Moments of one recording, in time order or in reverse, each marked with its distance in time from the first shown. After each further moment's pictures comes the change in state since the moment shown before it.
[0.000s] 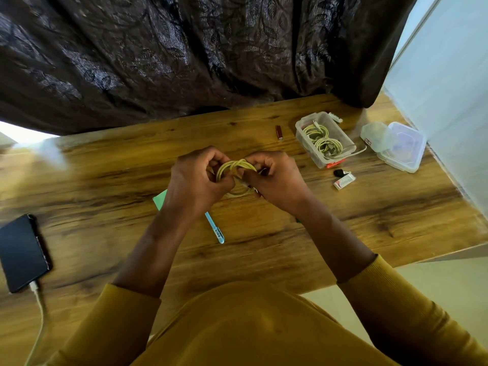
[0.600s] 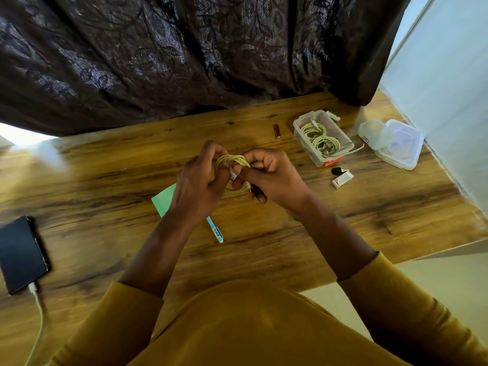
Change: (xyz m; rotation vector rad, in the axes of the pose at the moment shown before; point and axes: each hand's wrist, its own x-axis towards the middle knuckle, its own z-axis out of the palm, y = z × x) left_hand 0.002 -0.020 0.020 0.025 -0.002 0.076; right_hand -0.004 -0.009 0.001 0.304 -0.079 0.134
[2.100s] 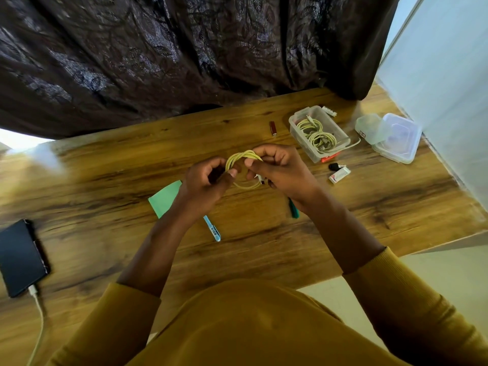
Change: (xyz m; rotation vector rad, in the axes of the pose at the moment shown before) left_hand -0.002 0.000 0.011 -0.319 -0.197 -0.199; right_hand -0.001 0.010 -0.028 0.023 0.077 -0.016
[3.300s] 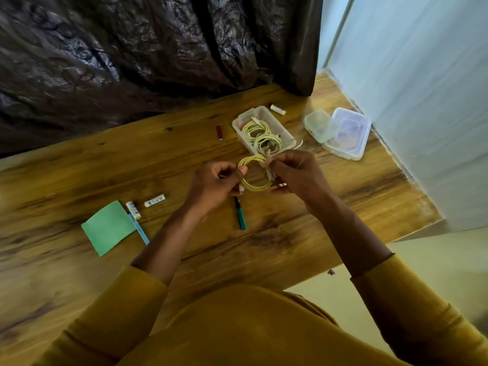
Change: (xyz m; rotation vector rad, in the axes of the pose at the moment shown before) left_hand 0.080 0.037 0.143 -0.183 -0.058 -0.255; right_hand -0.020 0.038 -0.146 0.030 0.302 0.279
